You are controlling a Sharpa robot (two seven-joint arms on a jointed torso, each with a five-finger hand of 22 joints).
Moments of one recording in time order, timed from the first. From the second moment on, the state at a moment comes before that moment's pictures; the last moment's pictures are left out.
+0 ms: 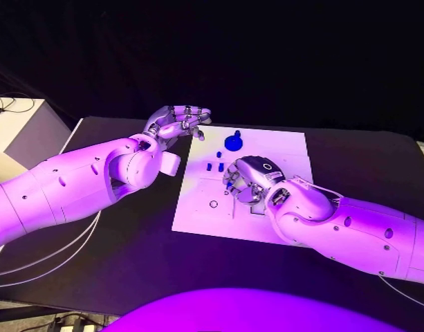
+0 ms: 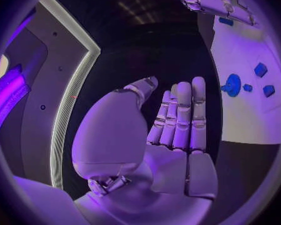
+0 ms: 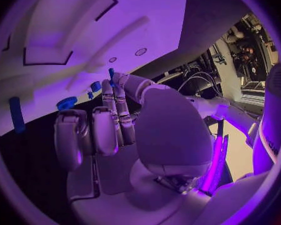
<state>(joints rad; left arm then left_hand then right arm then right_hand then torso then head) 0.96 -0.81 0.21 1.40 -0.19 -0.23 0.35 1.38 -0.20 0.44 0.13 0.21 0.85 0.21 0.26 0.30 0.98 0.14 0.41 0.18 1.01 0.06 1.16 0.43 0.17 0.90 0.16 0.87 0.71 1.06 -0.54 -0.13 1.47 -1.64 -0.51 -0.25 1.37 -0.20 0.65 -0.04 0.21 1.14 0.12 0.22 0.35 1.26 0.10 0.11 0.08 1.47 -0.03 1.37 1.16 0.05 1.47 0.08 1.49 1.31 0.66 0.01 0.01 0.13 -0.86</state>
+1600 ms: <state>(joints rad) 0.96 -0.81 0.21 1.40 -0.18 -0.23 0.33 1.39 -0.19 0.44 0.13 0.21 0.85 0.21 0.26 0.30 0.97 0.14 0.41 0.18 1.01 0.06 1.16 0.43 0.17 0.90 0.16 0.86 0.71 1.05 -0.54 -0.14 1.48 -1.67 -0.49 -0.26 1.37 -0.20 0.65 -0.04 0.21 1.14 0.12 0.22 0.36 1.26 0.09 0.11 0.08 1.47 -0.03 1.37 1.15 0.05 1.47 0.08 1.48 1.31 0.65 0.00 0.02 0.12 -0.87</state>
